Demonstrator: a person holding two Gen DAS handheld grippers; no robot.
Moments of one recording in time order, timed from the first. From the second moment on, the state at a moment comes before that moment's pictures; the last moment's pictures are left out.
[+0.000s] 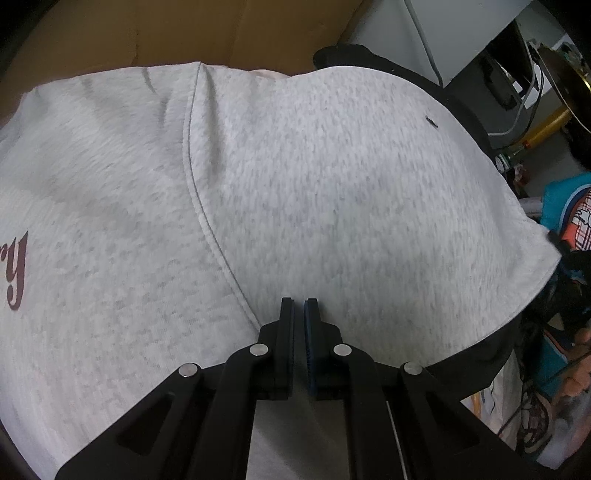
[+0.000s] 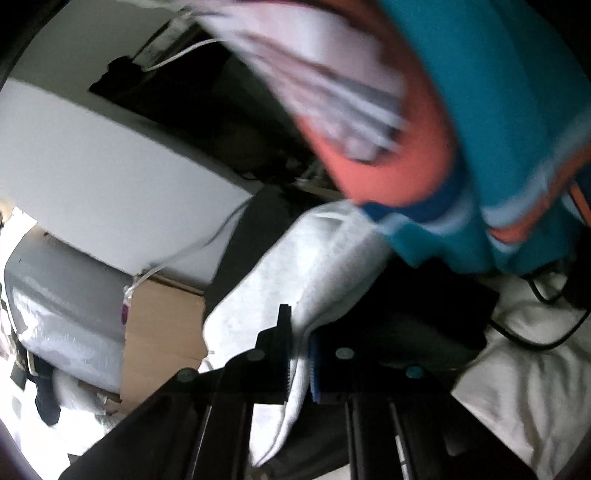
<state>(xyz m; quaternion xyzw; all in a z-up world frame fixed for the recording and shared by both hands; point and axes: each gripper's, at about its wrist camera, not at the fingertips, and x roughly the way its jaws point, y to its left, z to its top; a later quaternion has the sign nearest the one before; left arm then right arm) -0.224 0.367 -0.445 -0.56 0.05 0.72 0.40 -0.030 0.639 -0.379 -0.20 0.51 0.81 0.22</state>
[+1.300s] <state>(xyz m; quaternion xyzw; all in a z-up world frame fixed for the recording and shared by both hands) -0.144 0.275 -0.441 -0.56 -0.09 0.75 0.35 -0.130 0.525 -0.253 -0.16 0.49 0.86 -0.05</state>
